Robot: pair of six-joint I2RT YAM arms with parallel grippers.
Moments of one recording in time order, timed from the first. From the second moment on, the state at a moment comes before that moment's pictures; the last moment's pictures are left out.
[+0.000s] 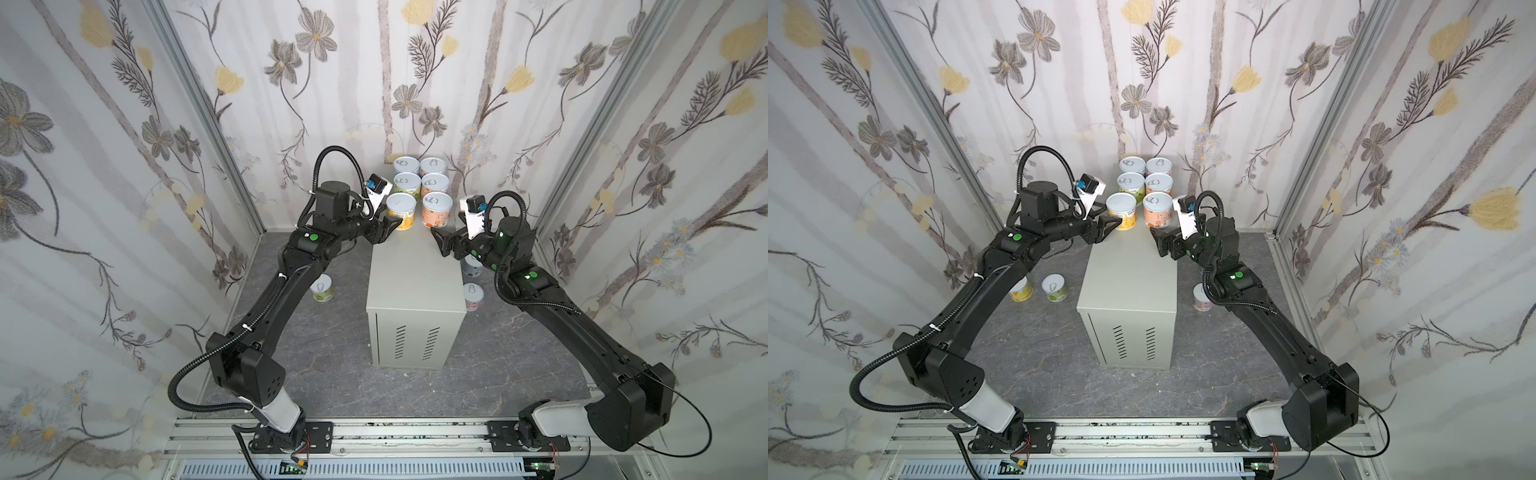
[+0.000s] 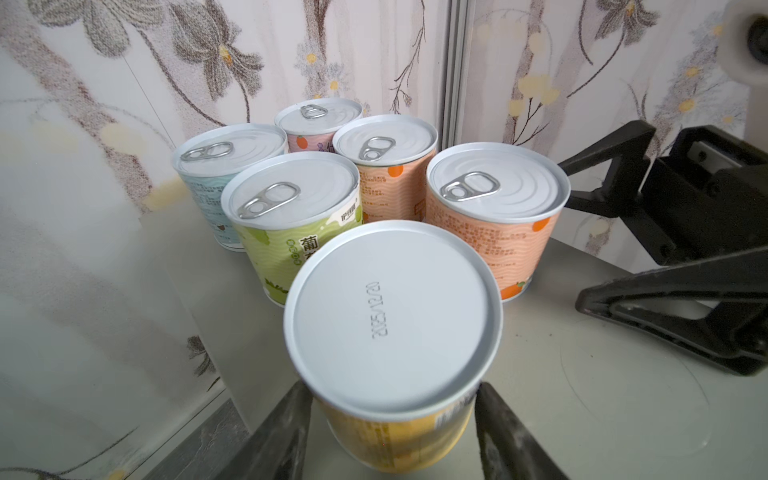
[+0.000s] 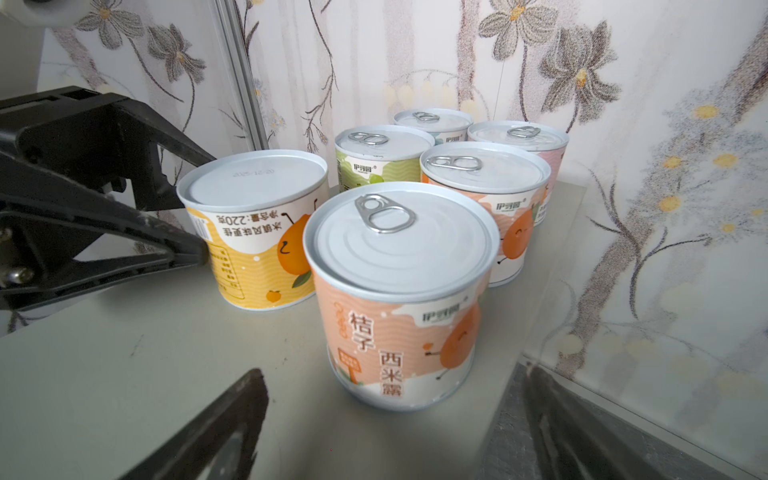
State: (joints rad) left arm -0.41 1.63 1.75 -0.40 0.47 0.18; right arm 0.43 1.37 1.27 0.02 -0.21 -0.02
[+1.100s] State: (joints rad) left arm -0.43 1.70 1.83 -0.47 0.50 0.18; right arm 0.42 1.38 1.27 0.04 -0.21 -0.03
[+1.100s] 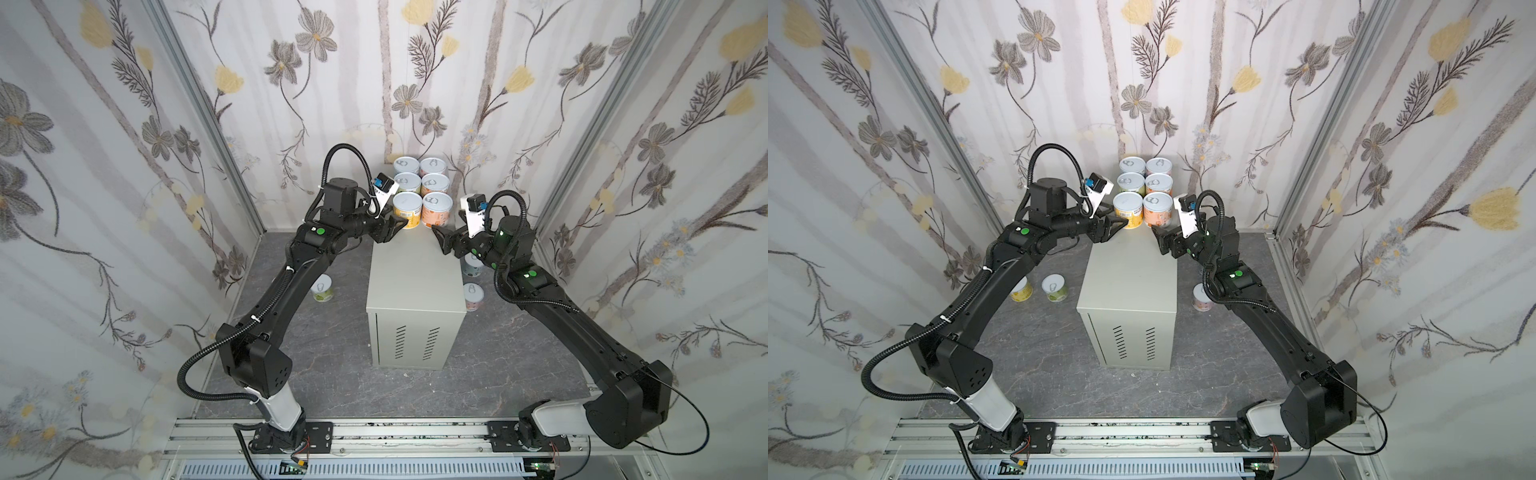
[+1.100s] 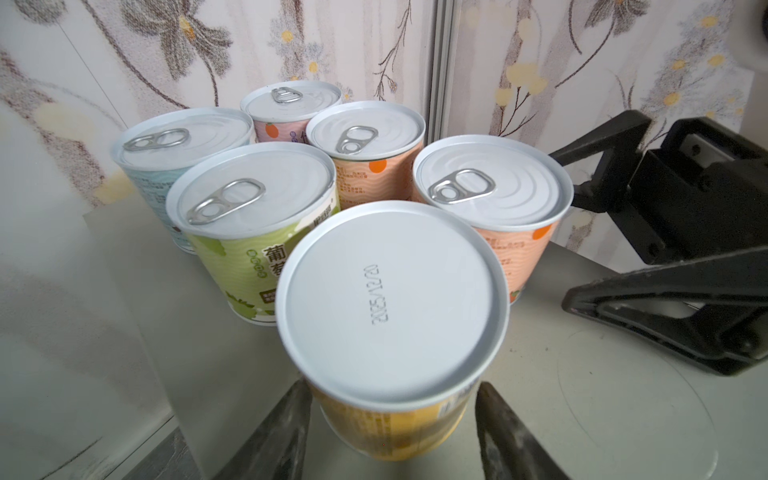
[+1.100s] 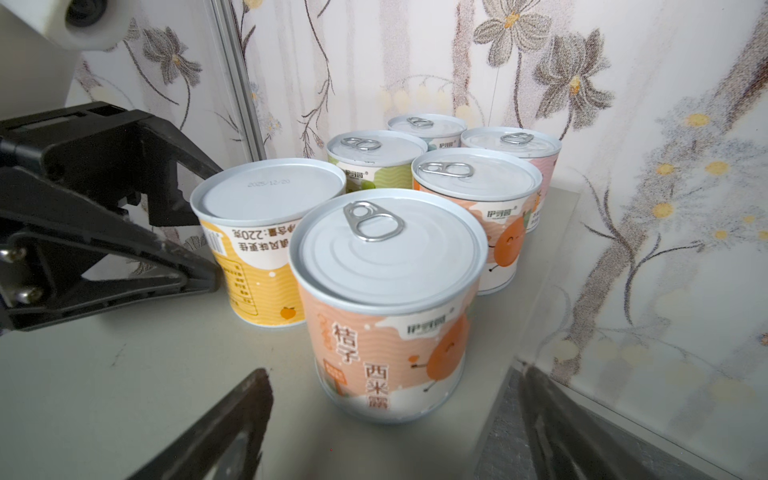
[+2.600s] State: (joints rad) left arm -0.32 1.26 1.36 -0.25 0.35 0.15; right arm 0.23 0.89 0.70 -0.08 0.09 0.31
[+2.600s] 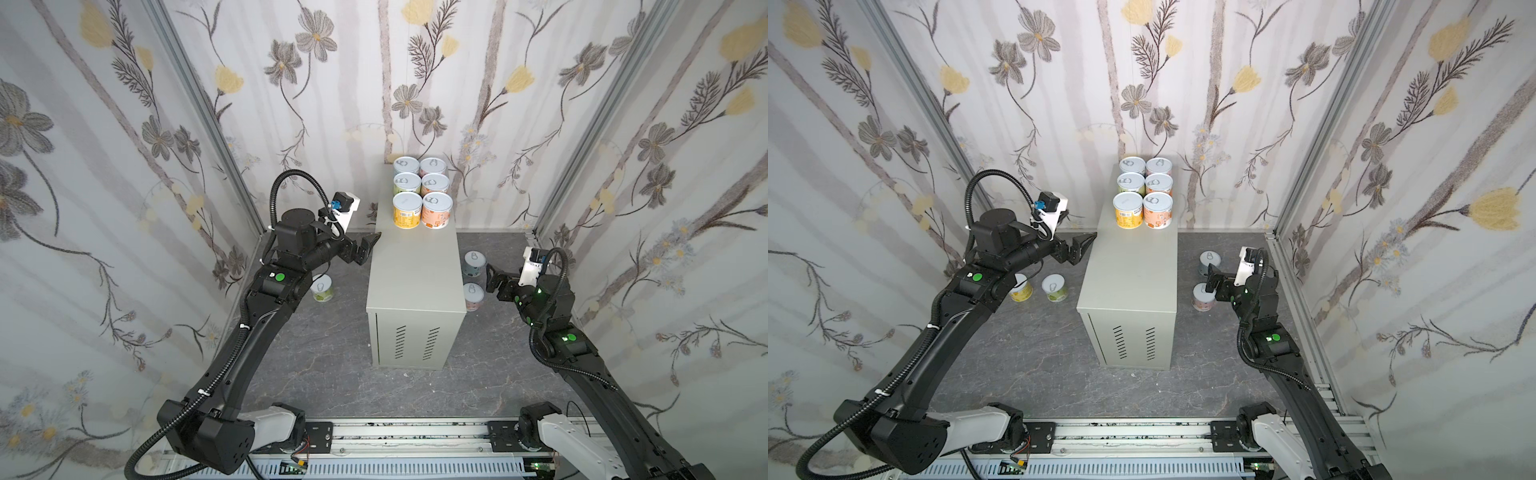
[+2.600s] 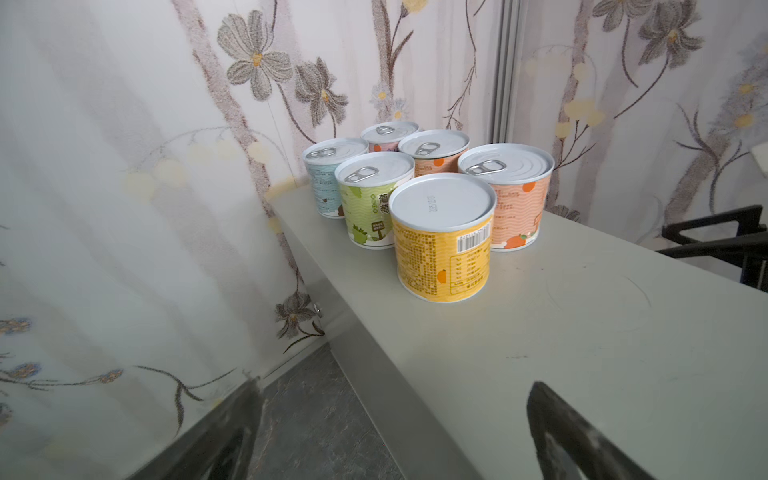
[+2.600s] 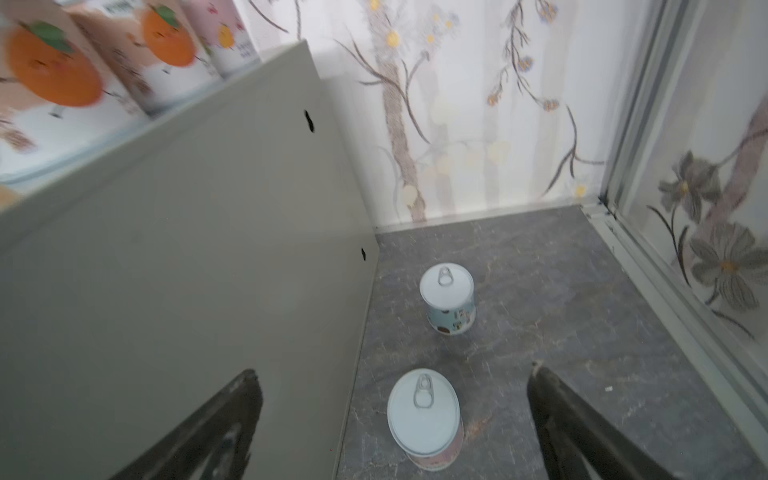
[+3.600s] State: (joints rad) left arm -0.18 1.21 1.18 -0.19 0.37 0.08; right arm 0.17 1.64 0.88 0.02 -0.13 0.36
